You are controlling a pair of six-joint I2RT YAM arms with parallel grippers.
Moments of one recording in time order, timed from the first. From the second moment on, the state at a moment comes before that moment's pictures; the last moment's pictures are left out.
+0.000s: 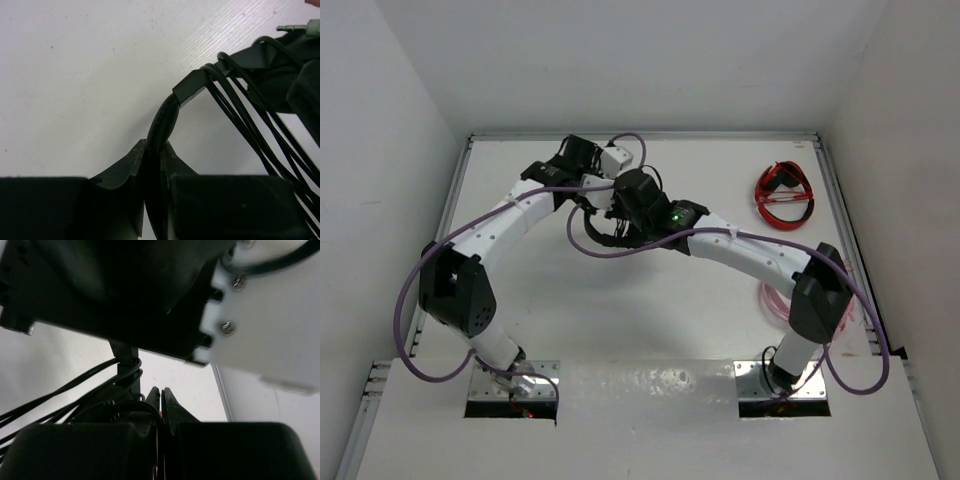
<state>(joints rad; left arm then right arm) -0.45 1.62 1.44 -0.70 0.09 0.30 0.90 1.70 1.42 -0.23 0.39 -0.72</state>
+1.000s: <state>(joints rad) -0.47 1.61 1.59 -0.90 0.24 0.21 0.57 1.51 1.14 -0.19 0.09 -0.47</state>
